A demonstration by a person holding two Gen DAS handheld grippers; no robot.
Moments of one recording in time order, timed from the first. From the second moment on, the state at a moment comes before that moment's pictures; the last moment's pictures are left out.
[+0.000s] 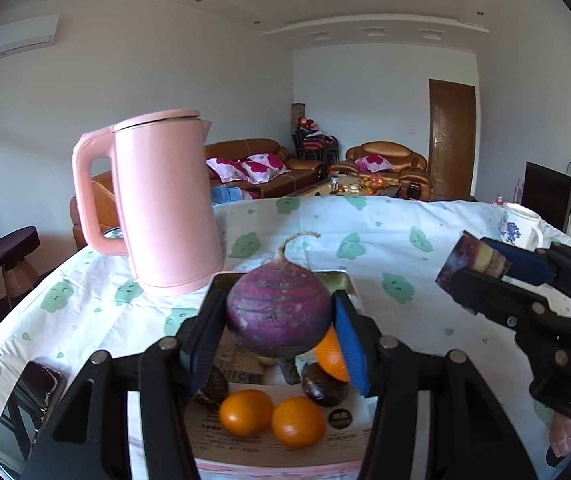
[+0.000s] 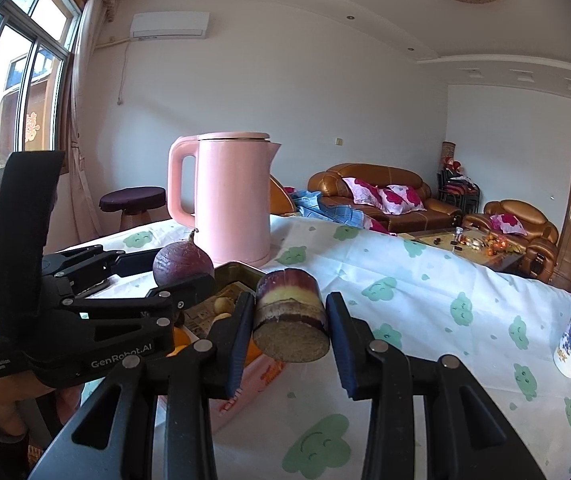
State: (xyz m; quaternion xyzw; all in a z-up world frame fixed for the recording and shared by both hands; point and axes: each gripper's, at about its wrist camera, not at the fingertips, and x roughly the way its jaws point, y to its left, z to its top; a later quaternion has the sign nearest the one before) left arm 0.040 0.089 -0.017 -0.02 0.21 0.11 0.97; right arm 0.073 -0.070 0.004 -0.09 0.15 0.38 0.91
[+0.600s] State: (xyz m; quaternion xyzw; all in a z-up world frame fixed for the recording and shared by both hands) left arm 0.042 0.126 -0.025 -0.02 0.24 0.13 0.96; right arm 0.069 -0.025 -0.005 -0.10 0.17 0.42 0.89
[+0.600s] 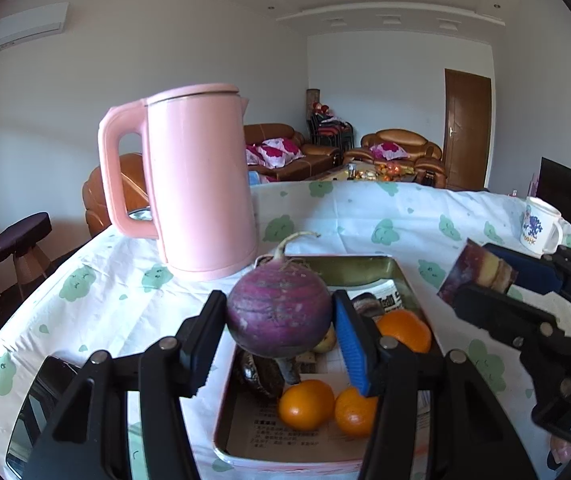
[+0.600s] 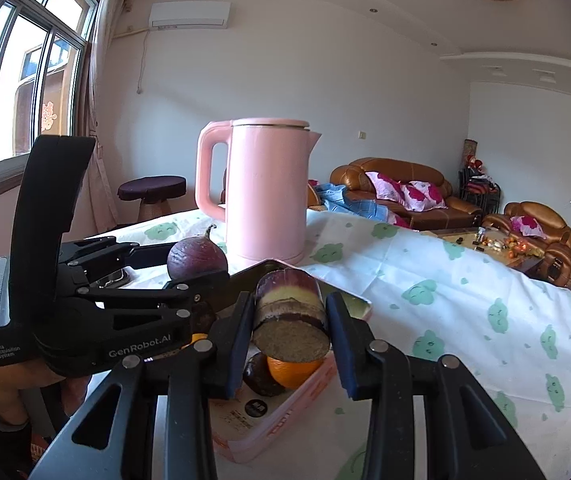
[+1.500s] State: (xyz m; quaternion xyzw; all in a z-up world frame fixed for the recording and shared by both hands) left arm 0.051 0.132 -0.043 -0.01 0.28 0.12 0.95; right arm 0.080 0.005 -0.034 -0.12 0.24 0.44 0.86
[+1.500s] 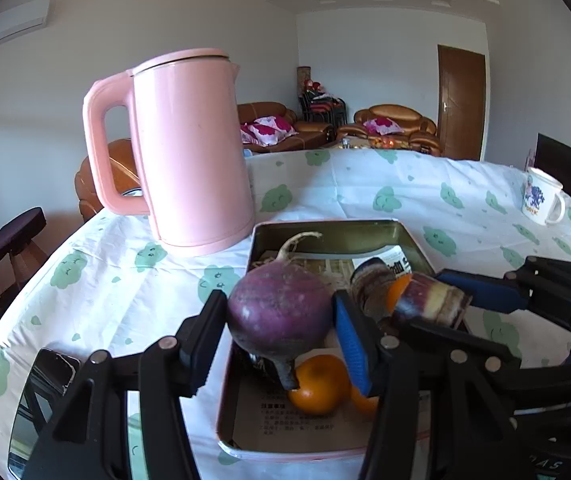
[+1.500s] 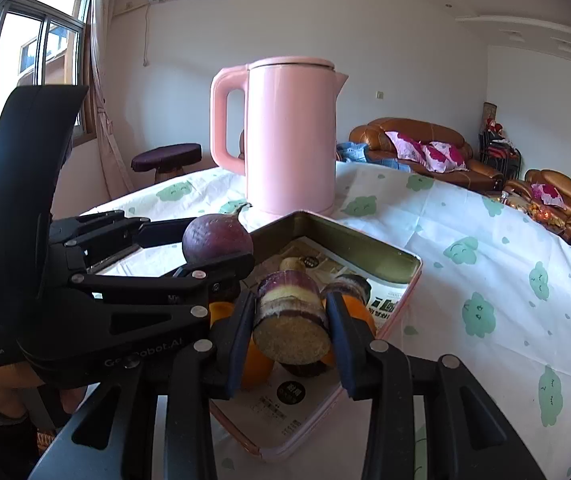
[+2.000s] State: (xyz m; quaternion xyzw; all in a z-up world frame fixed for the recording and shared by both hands) left arm 0.034 0.133 -0.021 -0.01 0.24 0.15 0.96; right arm 0.084 -0.012 -0.031 -0.08 0.25 0.43 0.86
